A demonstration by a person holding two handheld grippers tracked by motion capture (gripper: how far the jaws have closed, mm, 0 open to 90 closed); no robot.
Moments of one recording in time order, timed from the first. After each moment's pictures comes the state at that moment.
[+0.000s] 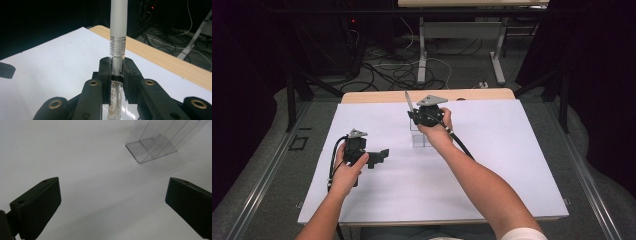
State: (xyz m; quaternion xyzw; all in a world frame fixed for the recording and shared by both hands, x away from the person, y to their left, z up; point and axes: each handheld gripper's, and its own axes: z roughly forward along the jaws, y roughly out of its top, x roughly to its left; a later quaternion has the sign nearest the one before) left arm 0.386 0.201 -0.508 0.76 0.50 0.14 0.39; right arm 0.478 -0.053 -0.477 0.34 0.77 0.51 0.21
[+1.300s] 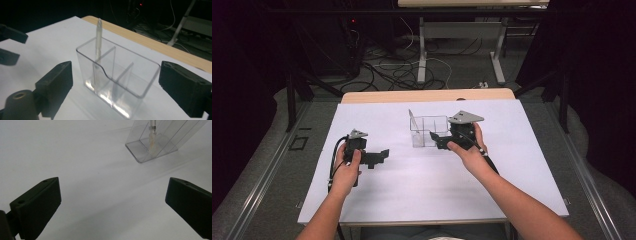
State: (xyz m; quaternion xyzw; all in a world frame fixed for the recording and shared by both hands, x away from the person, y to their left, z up) left arm 0.386 0.201 -0.510 0.76 0.50 0.14 0.39; right arm 0.406 -0.140 -0.473 0.35 0.76 0.49 0.24
